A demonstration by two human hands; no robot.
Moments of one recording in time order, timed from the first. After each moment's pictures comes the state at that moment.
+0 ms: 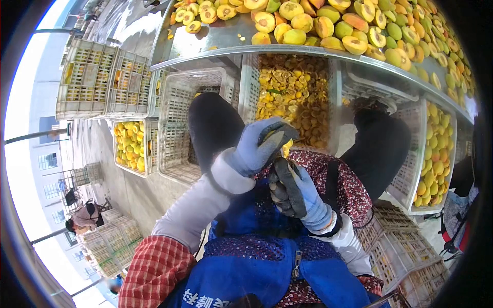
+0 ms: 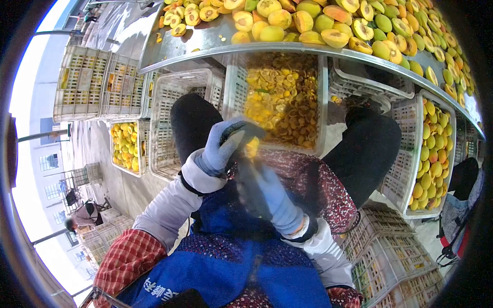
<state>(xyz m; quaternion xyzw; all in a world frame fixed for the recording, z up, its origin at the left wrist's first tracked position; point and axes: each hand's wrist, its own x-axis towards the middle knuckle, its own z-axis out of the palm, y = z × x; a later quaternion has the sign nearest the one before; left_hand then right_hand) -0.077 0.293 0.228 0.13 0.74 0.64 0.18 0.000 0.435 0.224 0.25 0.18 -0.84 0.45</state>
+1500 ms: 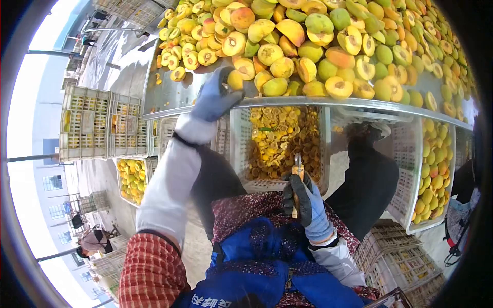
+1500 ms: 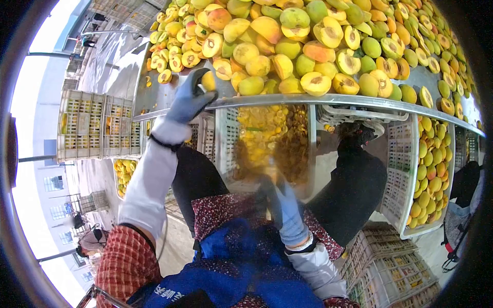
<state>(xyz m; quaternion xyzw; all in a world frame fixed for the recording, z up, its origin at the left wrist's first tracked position) -0.309 0.246 0.194 0.16 0.90 0.40 0.03 -0.069 0.471 0.176 0.27 0.36 -0.86 0.25</state>
